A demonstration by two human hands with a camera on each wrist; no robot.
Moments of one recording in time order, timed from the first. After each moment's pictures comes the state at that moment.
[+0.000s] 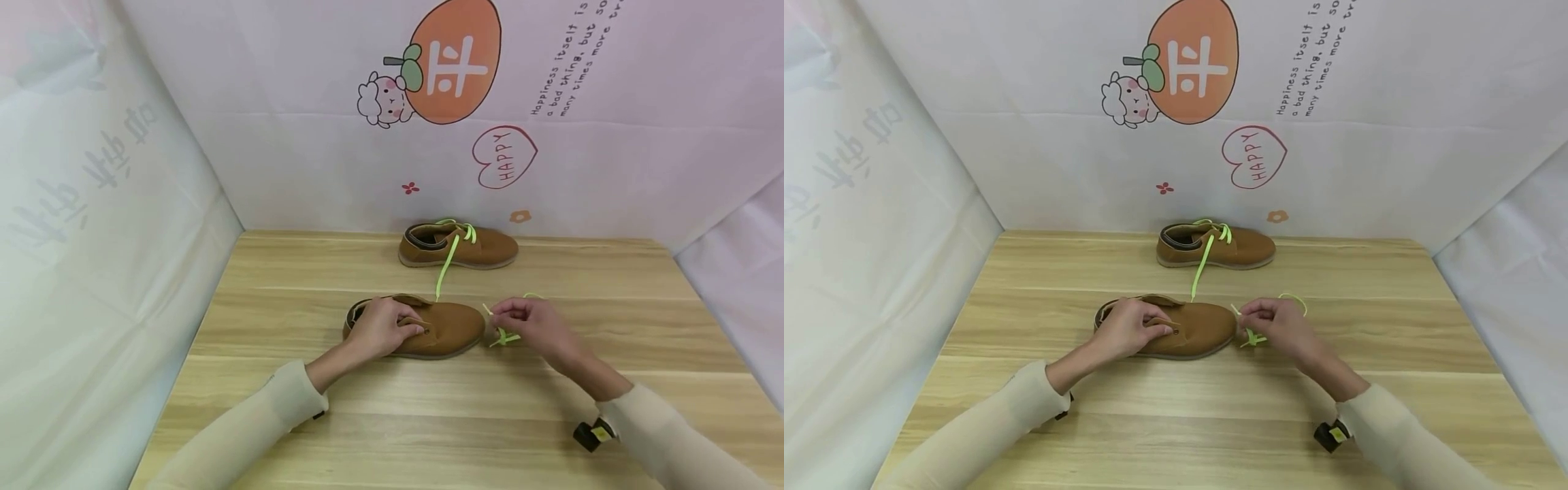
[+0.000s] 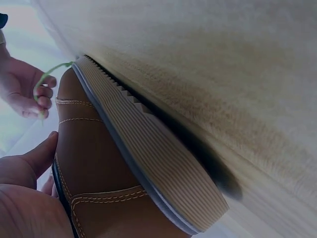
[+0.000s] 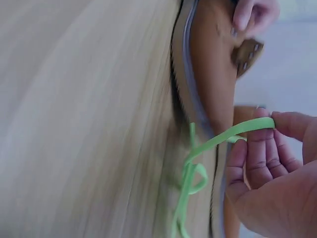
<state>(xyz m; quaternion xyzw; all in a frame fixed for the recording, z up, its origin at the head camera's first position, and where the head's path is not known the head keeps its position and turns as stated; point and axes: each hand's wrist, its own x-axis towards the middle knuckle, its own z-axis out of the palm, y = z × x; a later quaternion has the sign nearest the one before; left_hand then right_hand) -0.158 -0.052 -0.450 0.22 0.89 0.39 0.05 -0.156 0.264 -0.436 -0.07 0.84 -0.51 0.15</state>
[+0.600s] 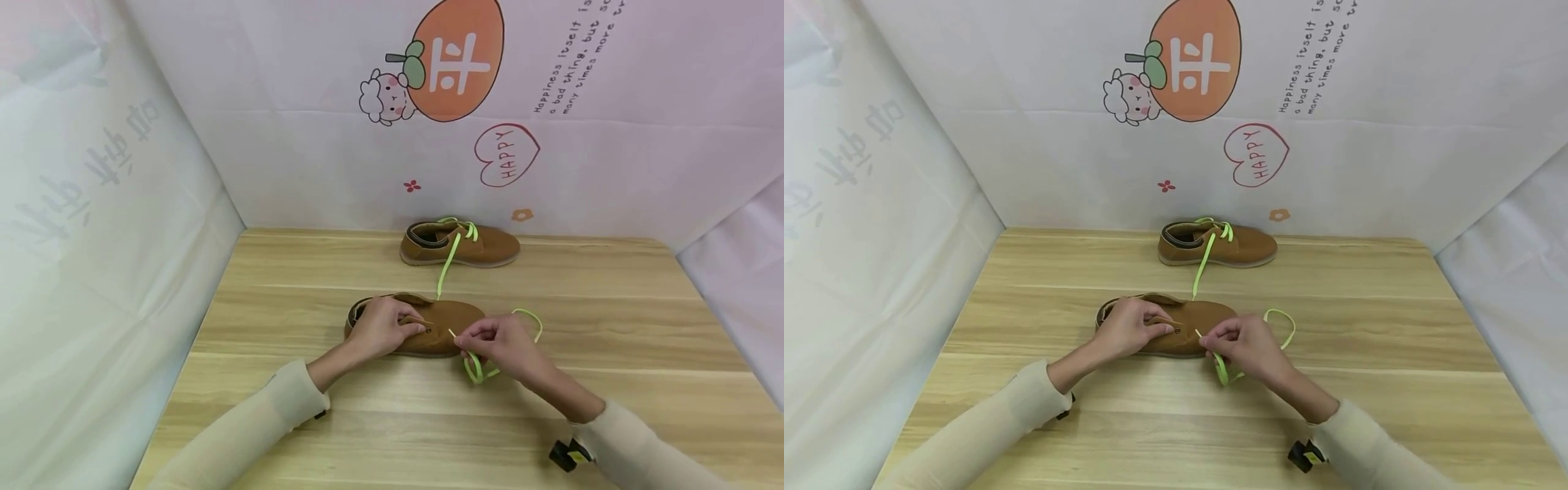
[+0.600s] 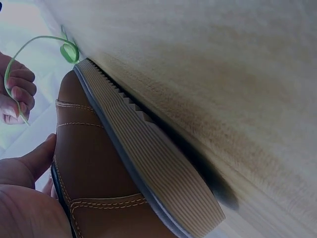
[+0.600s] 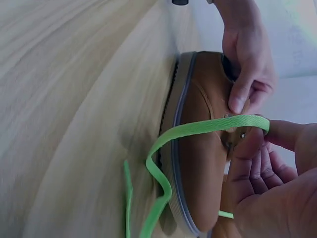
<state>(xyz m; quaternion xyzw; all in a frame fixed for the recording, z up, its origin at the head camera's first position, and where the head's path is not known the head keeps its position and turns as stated) -0.156 -0.052 -0.453 0.21 0.89 0.40 0.05 -0.124 0.205 -0.430 -0.10 0.84 -0.50 0.17</state>
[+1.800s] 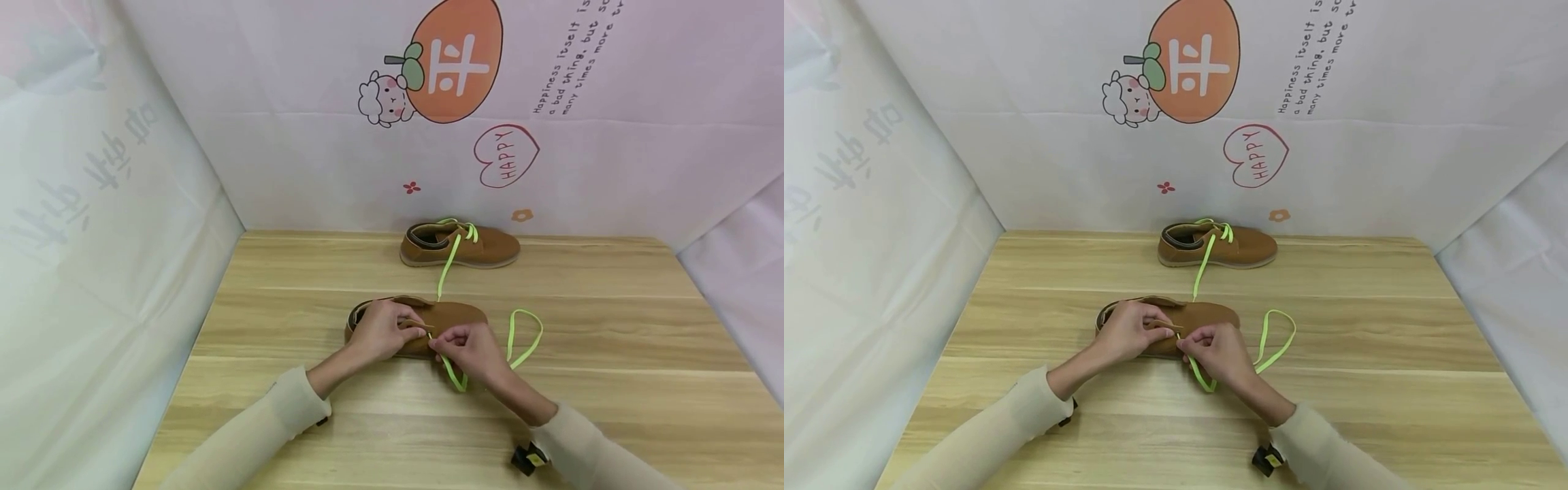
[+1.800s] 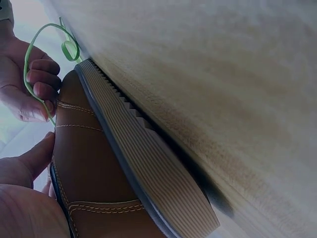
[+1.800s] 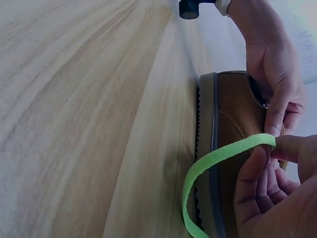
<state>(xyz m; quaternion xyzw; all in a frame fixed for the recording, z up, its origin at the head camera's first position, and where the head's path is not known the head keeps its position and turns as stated) -0.153 -0.053 -0.454 0.20 0.89 0.40 0.04 -0.126 0.161 -0.468 -0.07 0.84 -0.52 0.12</state>
